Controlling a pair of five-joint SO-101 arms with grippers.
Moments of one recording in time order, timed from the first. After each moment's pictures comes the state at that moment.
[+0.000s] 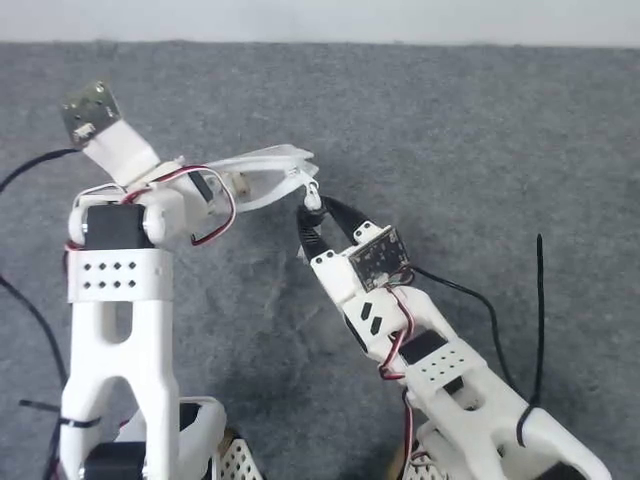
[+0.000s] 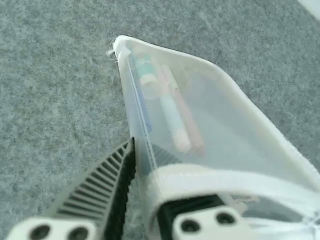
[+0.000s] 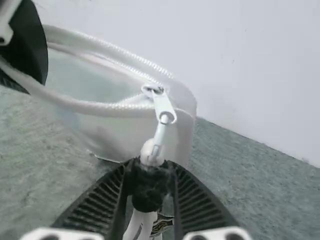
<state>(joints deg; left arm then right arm) -8.0 -29.0 23.2 75.4 36.6 -35.3 -37.5 81.1 -28.0 7.6</state>
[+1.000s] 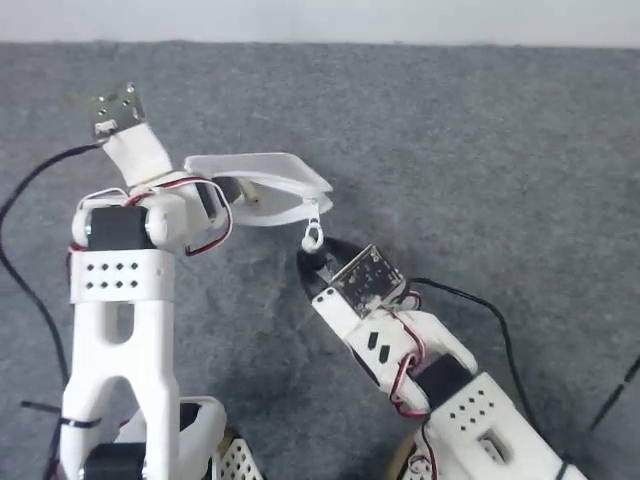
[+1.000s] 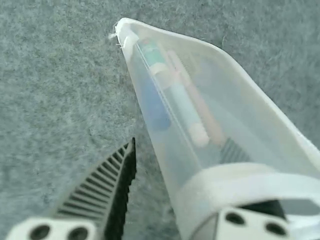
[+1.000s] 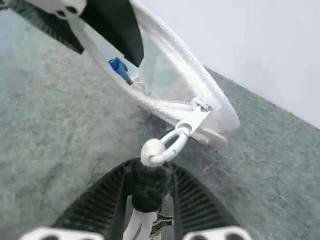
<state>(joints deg) -8.0 -29.1 25.6 75.4 24.0 -40.5 -67.6 82.4 13.1 10.7</state>
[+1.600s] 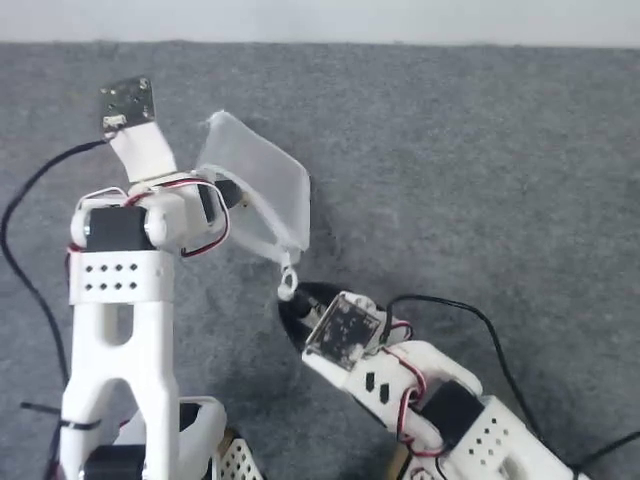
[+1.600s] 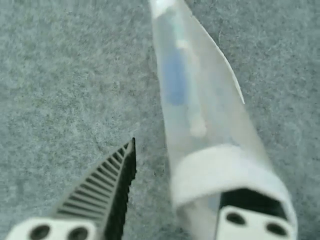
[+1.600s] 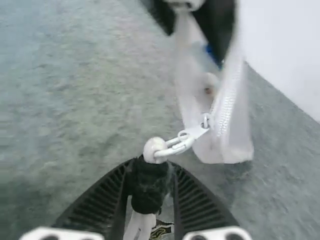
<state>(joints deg) -8.0 -29.5 25.1 75.4 17.7 -52.5 -83.7 82.5 33.3 15.7</state>
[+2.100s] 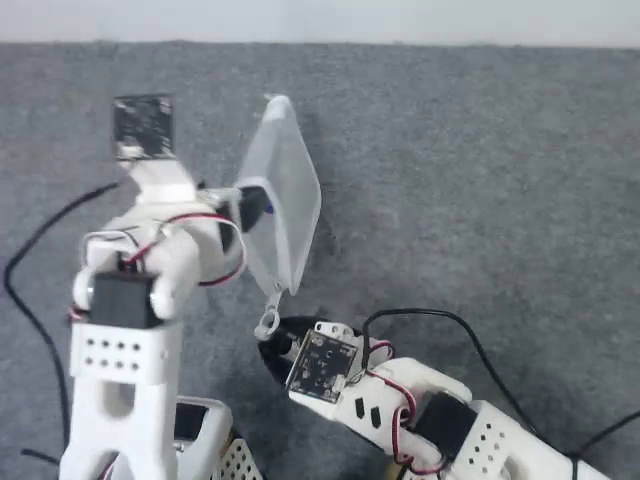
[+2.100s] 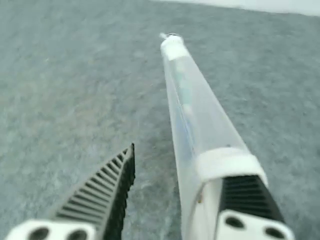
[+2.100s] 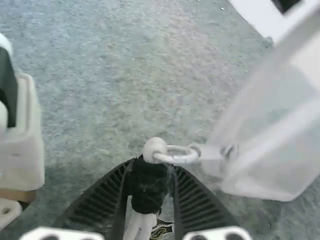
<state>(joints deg) 0.1 -47.3 32.7 70.2 12.0 -62.3 -84.0 82.5 36.6 15.9</state>
